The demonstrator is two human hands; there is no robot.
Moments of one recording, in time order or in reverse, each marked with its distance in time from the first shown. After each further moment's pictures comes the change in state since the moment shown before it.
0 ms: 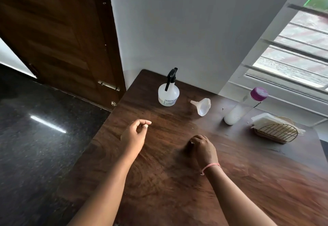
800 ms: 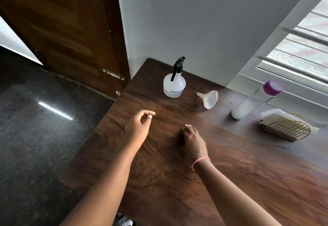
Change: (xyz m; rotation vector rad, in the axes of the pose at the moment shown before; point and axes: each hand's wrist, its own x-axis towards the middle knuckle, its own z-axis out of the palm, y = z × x) left_hand 0.007 0.001 0.009 0.035 0.013 -0.052; right_hand 0.009 -0.032 0.034 -0.094 -0.100 -0.086
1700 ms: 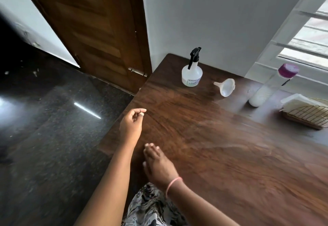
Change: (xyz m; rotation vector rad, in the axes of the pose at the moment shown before) left_hand -0.078 -0.022 -0.081 -0.034 0.214 -0.066; right_hand -0.129 -0.156 0.038 0.210 -0.123 -0.394
